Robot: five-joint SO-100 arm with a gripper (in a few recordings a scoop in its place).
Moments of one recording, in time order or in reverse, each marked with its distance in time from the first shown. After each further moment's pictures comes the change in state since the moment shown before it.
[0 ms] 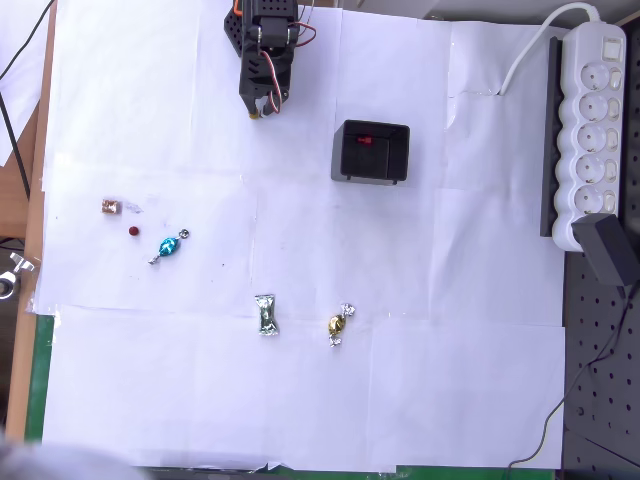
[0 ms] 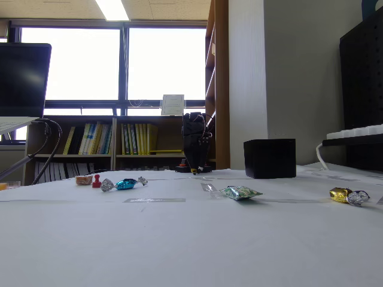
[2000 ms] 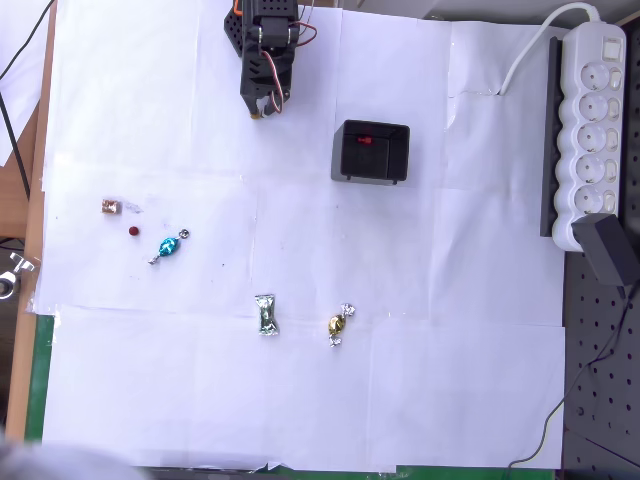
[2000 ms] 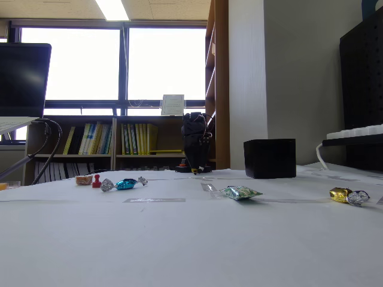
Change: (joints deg) arm -1.6 0.0 0.0 0.0 -0.4
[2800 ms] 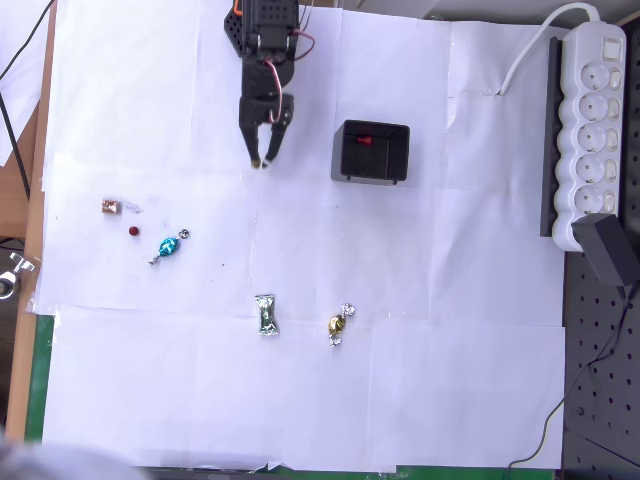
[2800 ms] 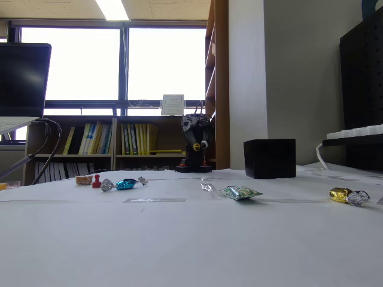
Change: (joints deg) arm 4.8 39.1 0.1 -81.9 10.2
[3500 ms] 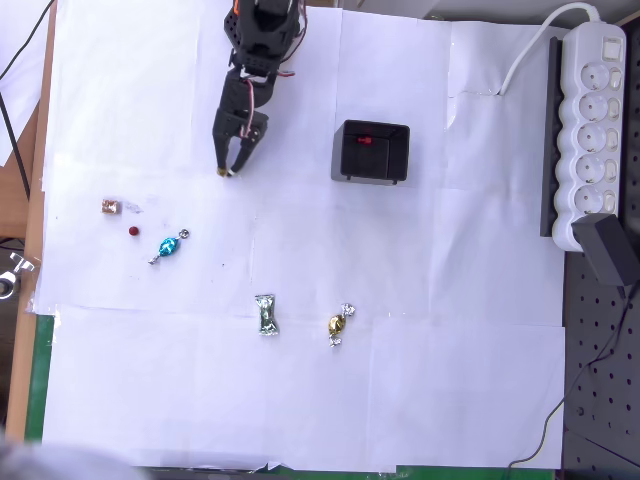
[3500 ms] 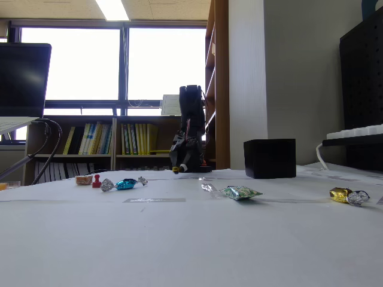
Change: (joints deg) arm 10.2 61.1 3.3 -50.9 -1.3
